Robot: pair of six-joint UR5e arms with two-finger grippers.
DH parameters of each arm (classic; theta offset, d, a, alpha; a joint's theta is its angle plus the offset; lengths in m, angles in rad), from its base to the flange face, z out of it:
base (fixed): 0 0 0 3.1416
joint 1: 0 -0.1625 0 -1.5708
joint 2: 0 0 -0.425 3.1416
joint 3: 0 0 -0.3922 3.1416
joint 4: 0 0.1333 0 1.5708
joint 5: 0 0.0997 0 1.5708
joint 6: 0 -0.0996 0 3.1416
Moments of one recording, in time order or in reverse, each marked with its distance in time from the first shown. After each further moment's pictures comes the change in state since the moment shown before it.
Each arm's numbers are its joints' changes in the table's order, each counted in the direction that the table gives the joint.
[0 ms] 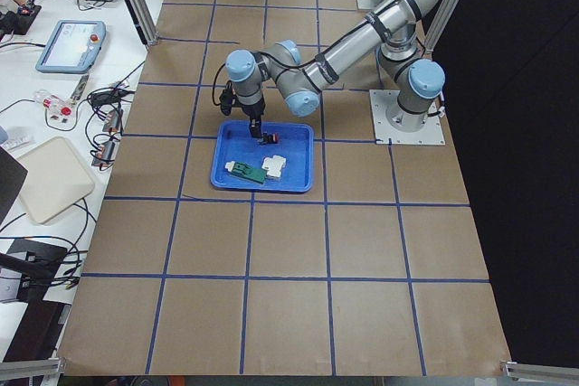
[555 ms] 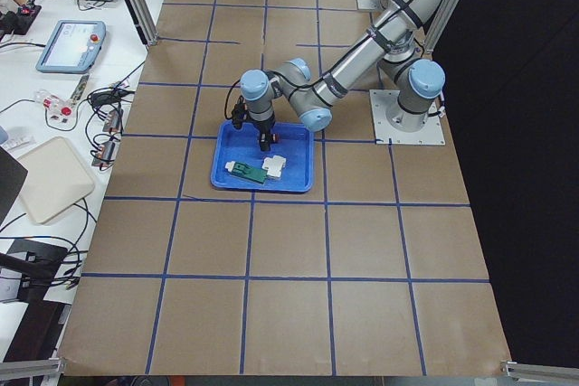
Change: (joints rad) left arm -0.034 -0.016 0.099 0.125 0.004 -0.040; right arm 0.001 0.000 0.001 -0.003 -0.001 0.000
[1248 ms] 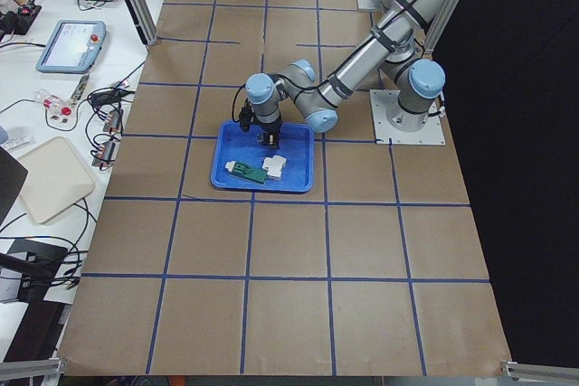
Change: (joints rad) left arm -0.016 0.023 0.048 -0.025 0.001 0.002; right arm 0.002 -0.001 0.000 0.002 -0.001 -0.003
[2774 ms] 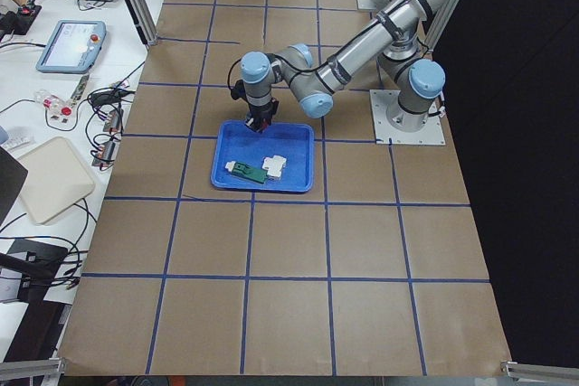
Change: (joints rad) left arm 0.089 0.061 -0.096 -0.035 -0.061 -0.678; right arm 0.043 0.003 0.002 -0.020 0.009 -0.146
